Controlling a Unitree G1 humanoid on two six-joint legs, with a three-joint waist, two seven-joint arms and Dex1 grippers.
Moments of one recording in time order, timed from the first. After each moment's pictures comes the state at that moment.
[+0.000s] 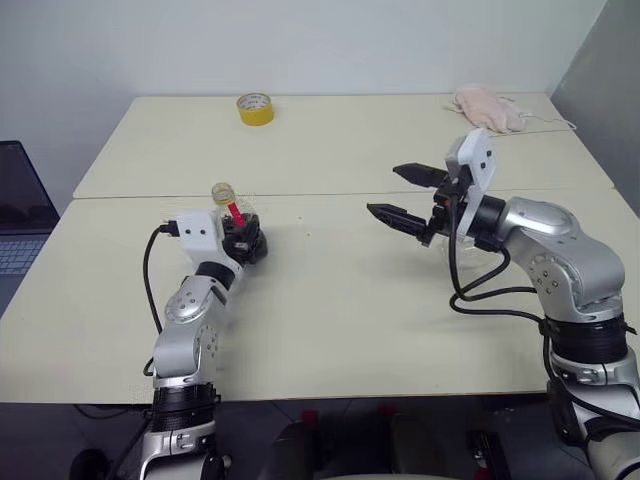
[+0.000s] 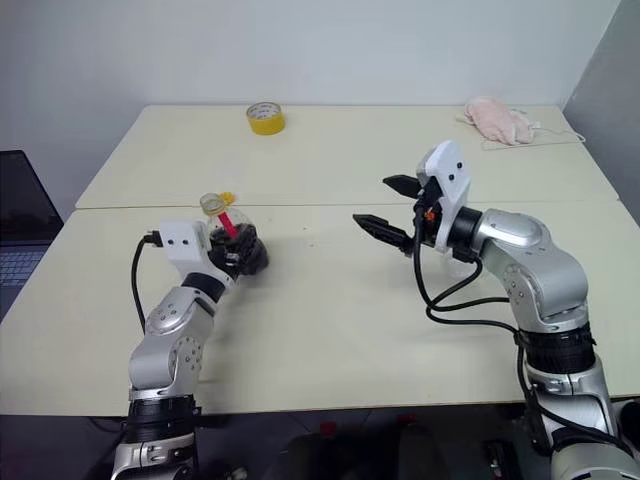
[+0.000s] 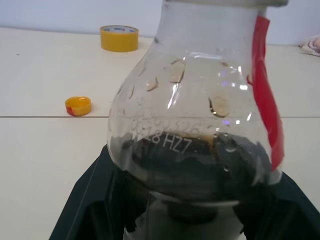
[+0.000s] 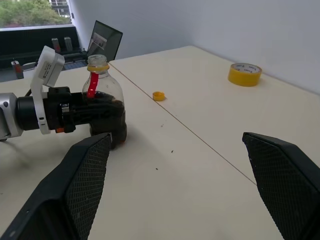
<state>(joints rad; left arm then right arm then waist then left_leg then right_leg) -0.29 0.21 0.21 -0.06 -0.26 0.30 -0.18 -0.66 -0.52 0.01 -0.26 0.49 0.70 0.73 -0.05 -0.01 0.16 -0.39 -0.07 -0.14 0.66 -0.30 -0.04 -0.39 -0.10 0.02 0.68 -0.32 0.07</state>
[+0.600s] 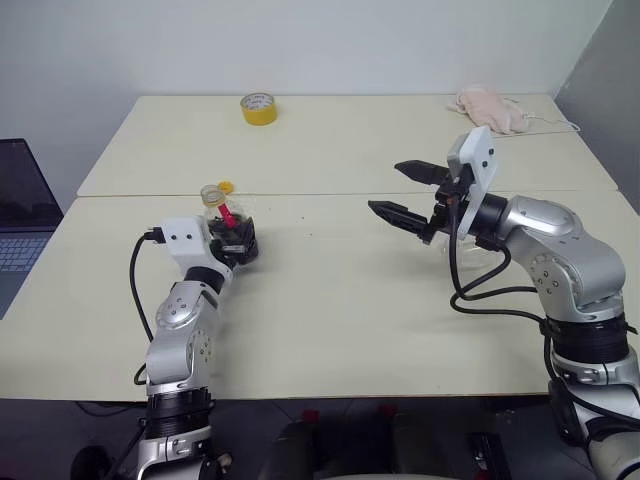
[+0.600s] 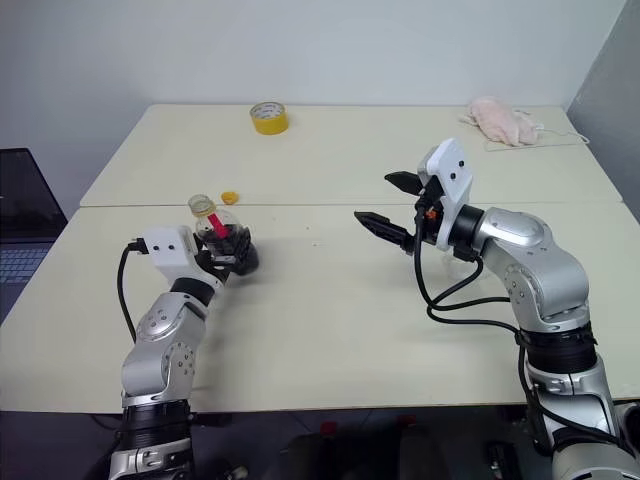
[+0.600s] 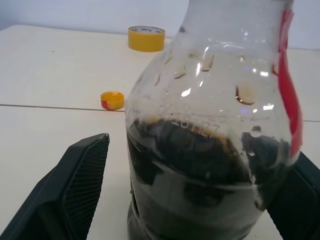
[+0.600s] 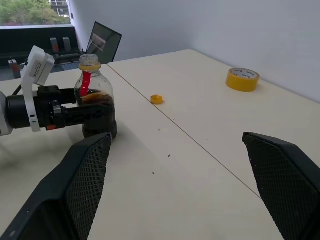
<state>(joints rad) -0.27 0.22 0.24 -0.06 -0.26 0.29 -0.17 -0.66 -0.52 0.01 -0.25 0.48 0.67 0.72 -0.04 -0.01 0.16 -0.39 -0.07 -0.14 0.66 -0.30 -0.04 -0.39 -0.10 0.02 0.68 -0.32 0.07</state>
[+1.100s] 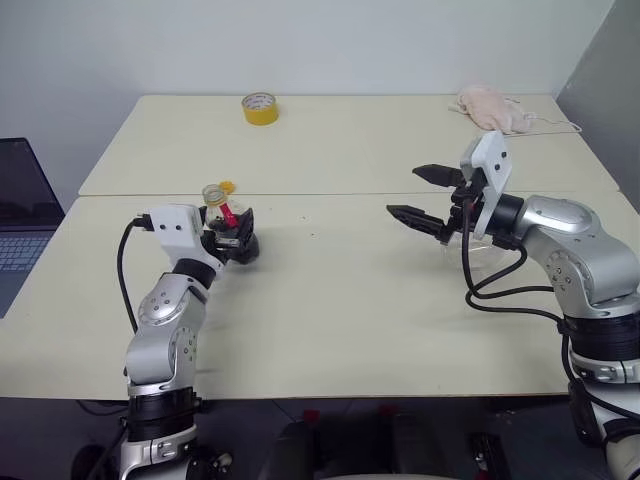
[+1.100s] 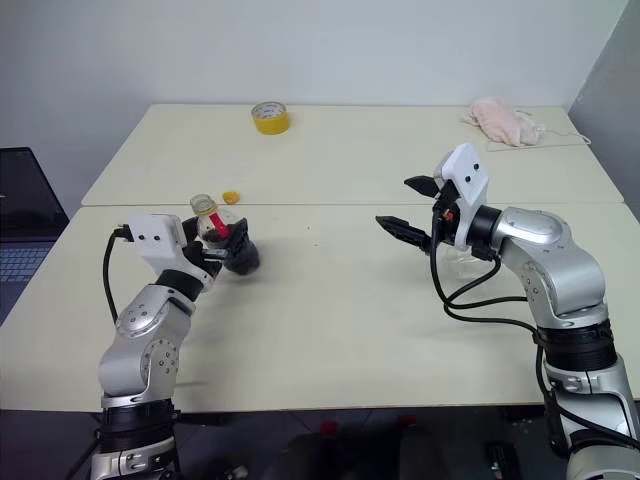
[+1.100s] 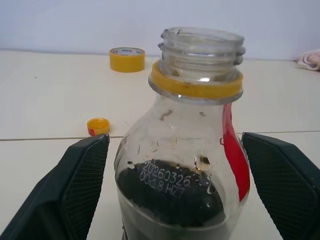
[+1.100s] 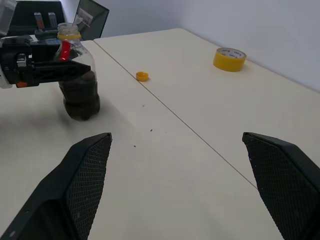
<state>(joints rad) -0.27 0.29 0.25 -0.17 -0.33 0.35 -0.25 -0.65 -0.61 0.01 -0.19 0.45 0.62 0.78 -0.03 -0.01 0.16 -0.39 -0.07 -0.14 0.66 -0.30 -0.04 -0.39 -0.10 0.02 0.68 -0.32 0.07</state>
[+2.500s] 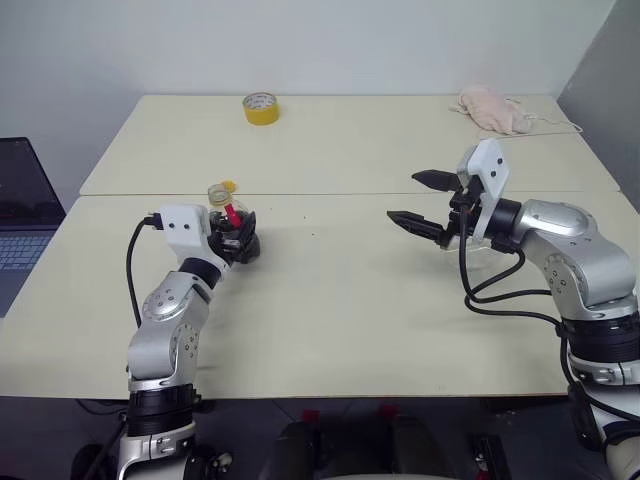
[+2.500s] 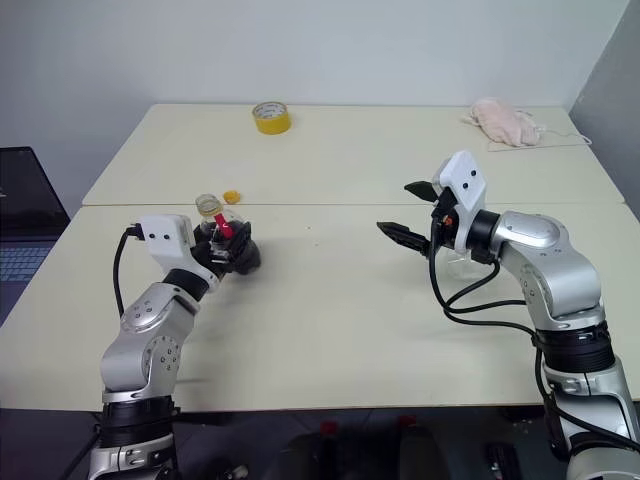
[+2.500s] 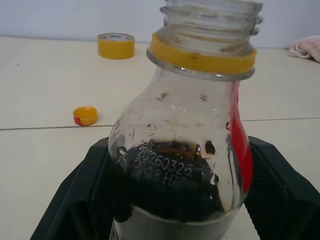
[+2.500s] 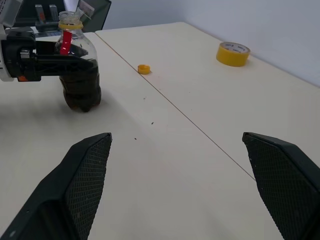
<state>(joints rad) -0.29 0.31 0.23 -0.12 -0.33 0.38 -0.25 -0.63 -0.61 0.02 -0.18 0.42 0.60 0.80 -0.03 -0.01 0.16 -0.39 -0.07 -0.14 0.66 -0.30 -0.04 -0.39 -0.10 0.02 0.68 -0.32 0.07</state>
